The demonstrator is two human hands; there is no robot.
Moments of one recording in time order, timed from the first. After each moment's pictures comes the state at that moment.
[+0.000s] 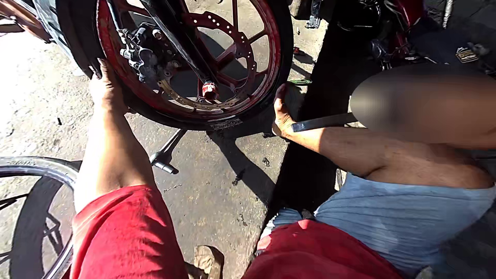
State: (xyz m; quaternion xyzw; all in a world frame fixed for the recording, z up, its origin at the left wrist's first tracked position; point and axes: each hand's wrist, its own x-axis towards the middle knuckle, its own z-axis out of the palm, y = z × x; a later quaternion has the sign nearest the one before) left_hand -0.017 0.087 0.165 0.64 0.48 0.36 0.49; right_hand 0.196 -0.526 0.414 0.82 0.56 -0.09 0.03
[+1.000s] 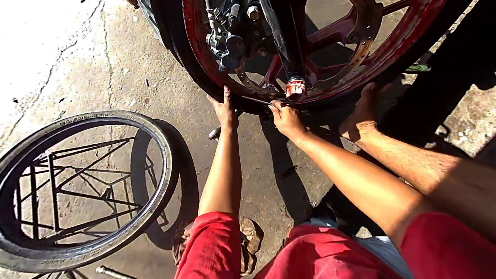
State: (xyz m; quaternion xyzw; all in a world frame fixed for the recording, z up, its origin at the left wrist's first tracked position) left_hand -0.008 -0.030 0.062 0.48 0.42 0.47 0.61; right_hand 0.106 -0.195 0.089 0.83 0.41 -0.20 -0.33
